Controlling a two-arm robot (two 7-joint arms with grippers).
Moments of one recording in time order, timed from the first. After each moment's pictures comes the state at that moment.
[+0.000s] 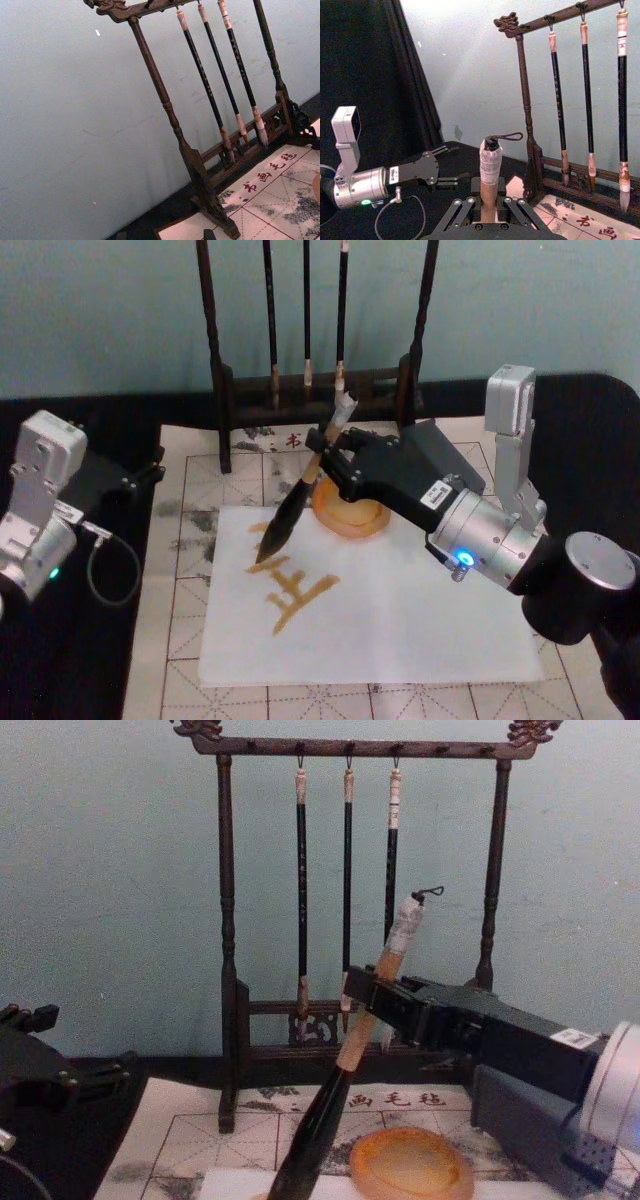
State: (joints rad) left arm -0.20 0.60 0.45 -1.41 -0.25 -0.12 0.03; right arm 0.26 0.34 -0.48 -1.45 0.63 -0.05 0.52
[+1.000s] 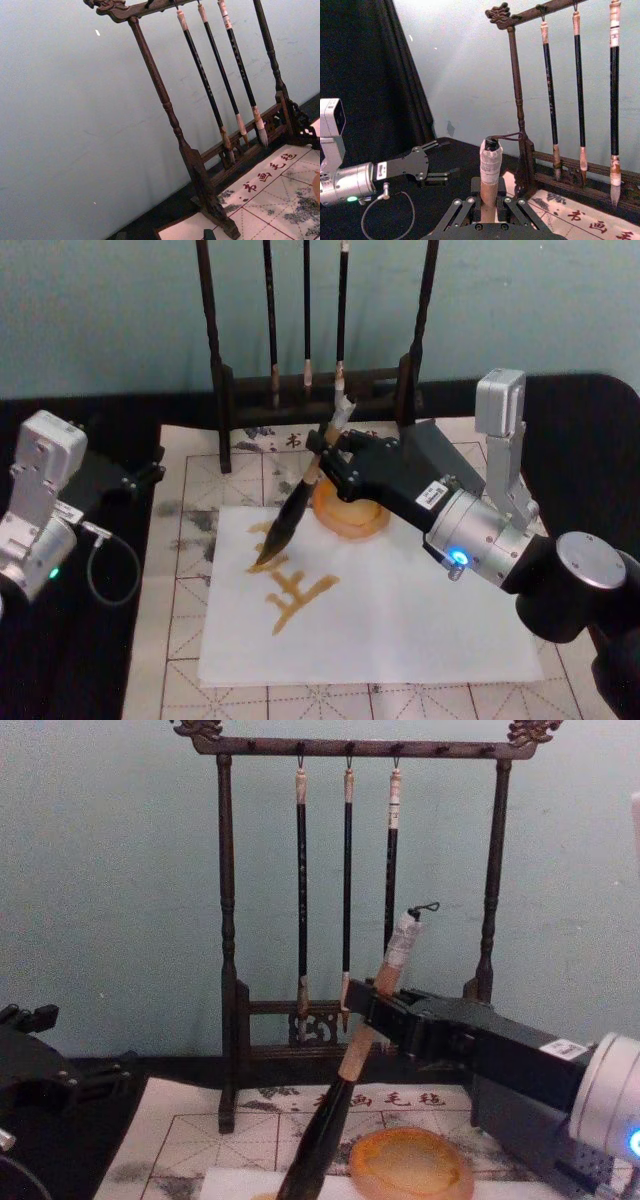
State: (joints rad) left arm -0.20 0.60 0.45 -1.41 -0.25 -0.12 0.03; right arm 0.27 0.32 -0.48 -1.41 0.60 -0.06 0.51
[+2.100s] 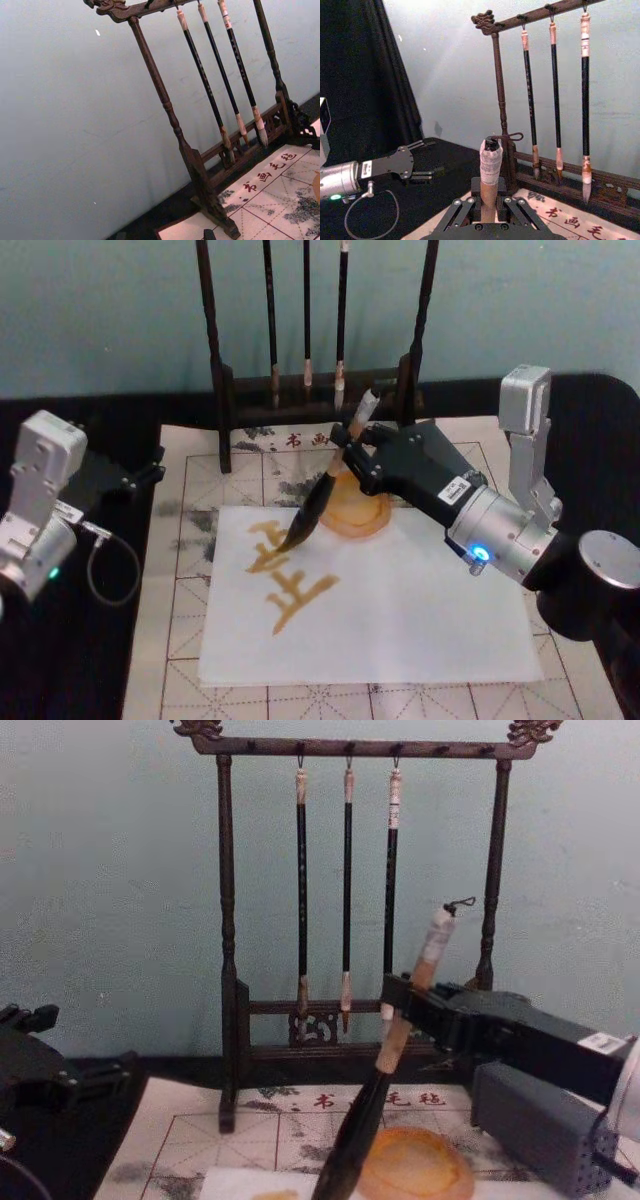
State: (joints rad) left arm -0.20 0.60 0.45 -1.41 -0.25 -0.12 0.03; right arm 0.25 0.34 -0.44 -1.42 0.58 -0.07 0.50
